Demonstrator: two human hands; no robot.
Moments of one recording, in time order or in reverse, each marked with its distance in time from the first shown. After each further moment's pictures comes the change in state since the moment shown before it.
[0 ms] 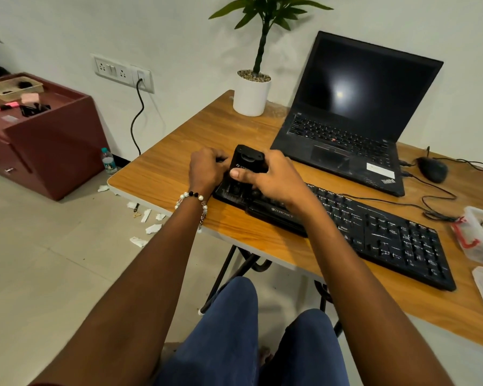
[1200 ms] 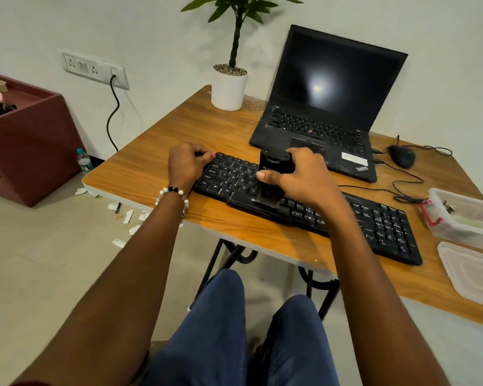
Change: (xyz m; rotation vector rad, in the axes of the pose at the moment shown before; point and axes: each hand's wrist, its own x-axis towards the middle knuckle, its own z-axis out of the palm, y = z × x) left_hand 0.002 -0.003 0.007 -0.060 0.033 -0.008; right_hand -0.049 0.017 -0.051 -0.235 0.184 0.104
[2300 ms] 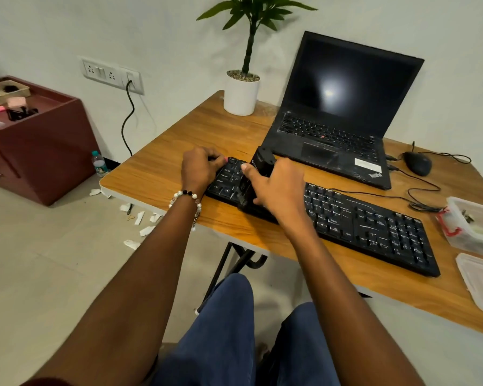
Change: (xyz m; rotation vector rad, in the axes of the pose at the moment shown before) left_hand 0.004 -0.009 0.004 0.011 0.005 0.042; right_hand 0.013 -0.021 0.065 0.052 0.218 0.080
